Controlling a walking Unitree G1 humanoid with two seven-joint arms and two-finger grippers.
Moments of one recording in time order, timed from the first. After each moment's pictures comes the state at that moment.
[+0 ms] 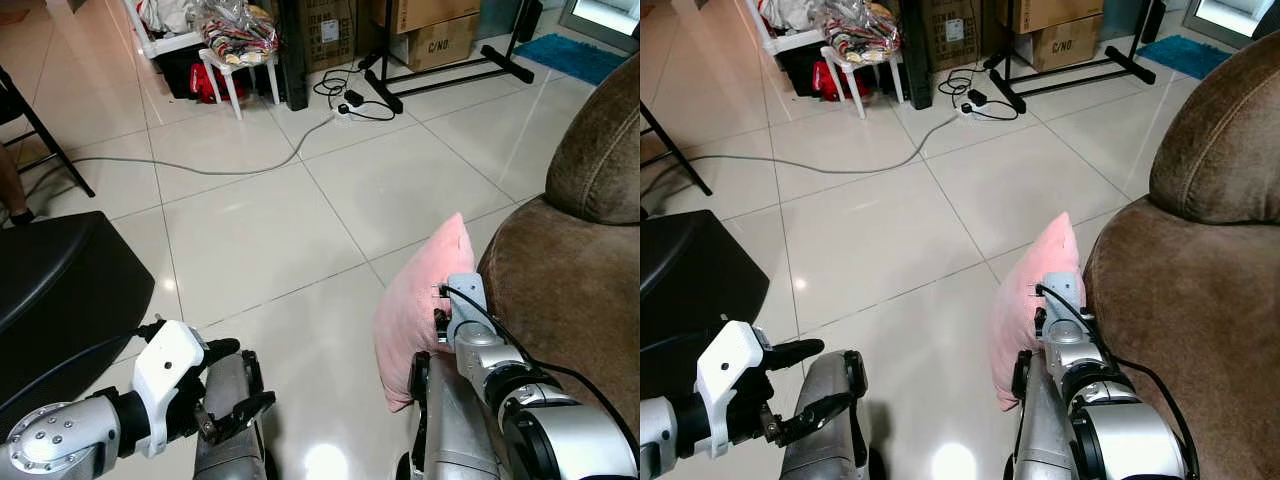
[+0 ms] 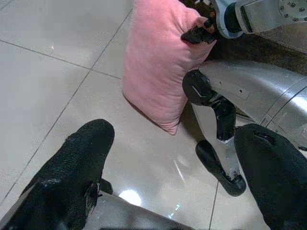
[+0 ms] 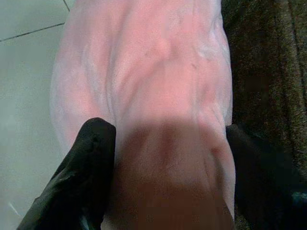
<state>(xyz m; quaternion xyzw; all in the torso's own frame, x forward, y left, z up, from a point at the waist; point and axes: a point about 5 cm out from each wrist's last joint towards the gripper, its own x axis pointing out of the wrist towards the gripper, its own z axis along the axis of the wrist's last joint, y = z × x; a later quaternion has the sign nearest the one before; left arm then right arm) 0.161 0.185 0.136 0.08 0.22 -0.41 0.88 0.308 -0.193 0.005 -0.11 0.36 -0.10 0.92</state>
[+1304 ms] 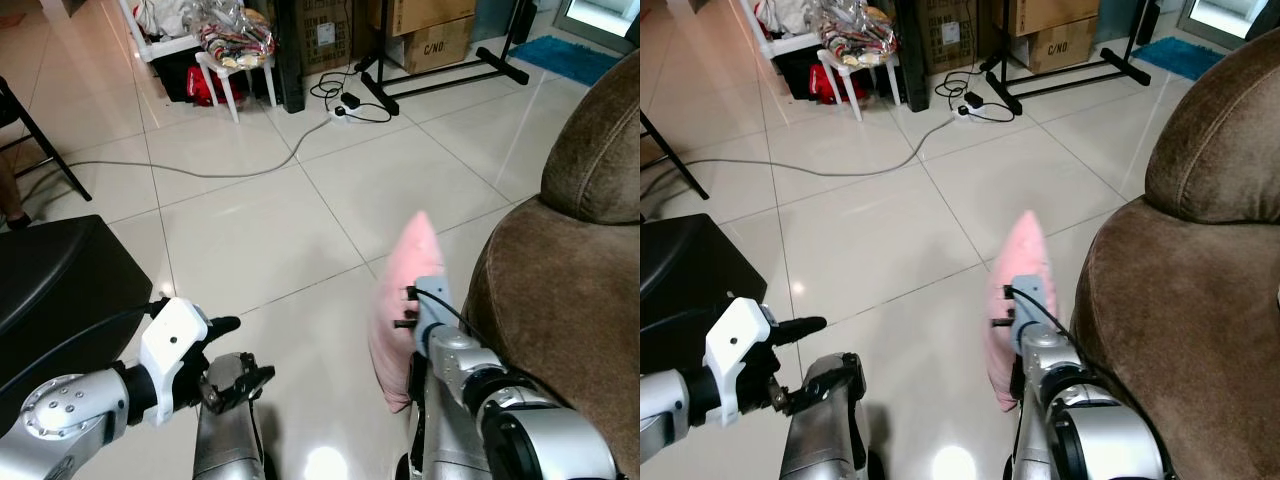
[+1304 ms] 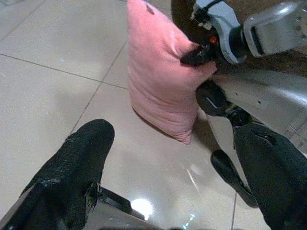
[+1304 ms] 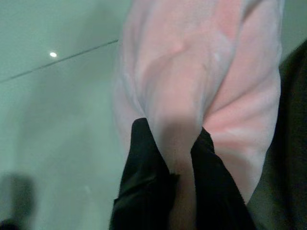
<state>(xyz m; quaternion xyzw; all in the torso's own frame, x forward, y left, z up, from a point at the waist) 0.187 0.188 0.136 0.09 0.20 -0.40 0.89 0.307 -0.142 -0.001 -0.02 0.36 0.03 0.93</state>
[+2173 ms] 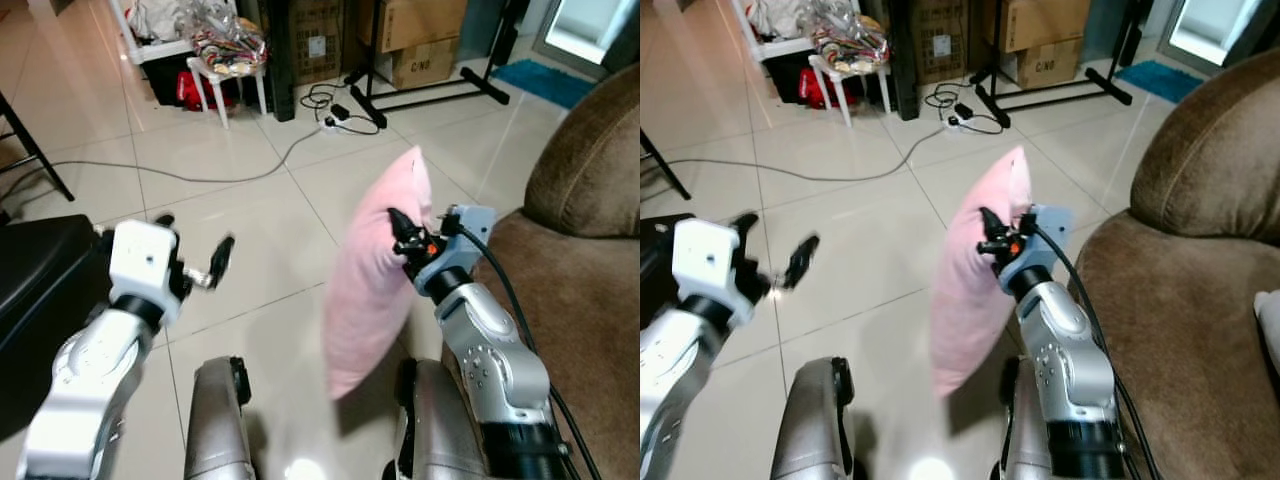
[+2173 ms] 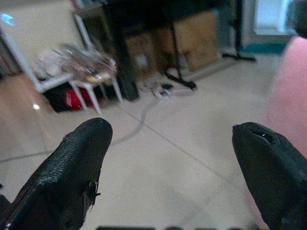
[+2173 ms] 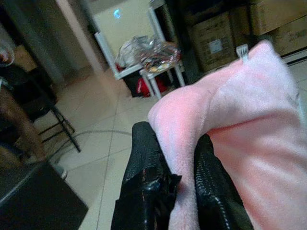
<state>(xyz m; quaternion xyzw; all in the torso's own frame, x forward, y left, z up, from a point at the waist) 0.246 0.193 0.173 0.10 -0.02 -0.09 0.99 0.293 -0.117 0.143 0.17 0.02 0.16 0.97</state>
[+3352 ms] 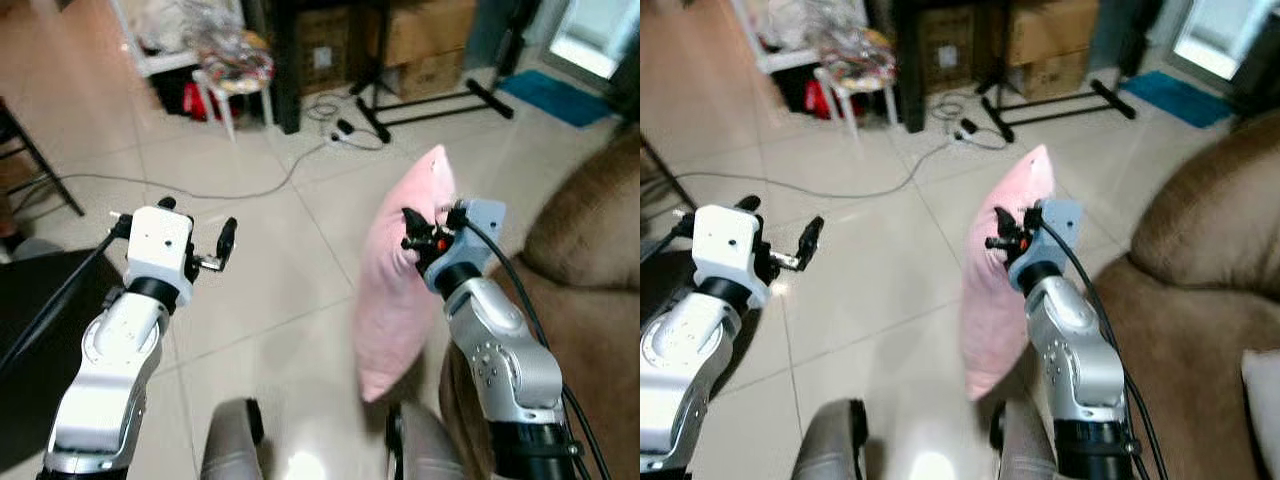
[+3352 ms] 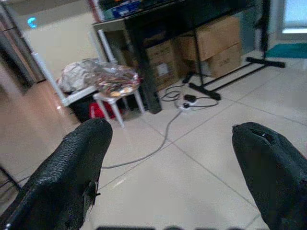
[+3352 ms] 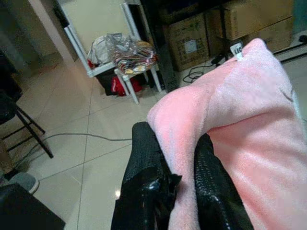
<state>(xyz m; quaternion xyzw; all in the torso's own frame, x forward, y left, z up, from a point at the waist) 0.261 0.190 0.168 0.14 -0.02 -0.06 0.99 0.297 -0.128 0.147 0.13 0.04 0.10 0.99</state>
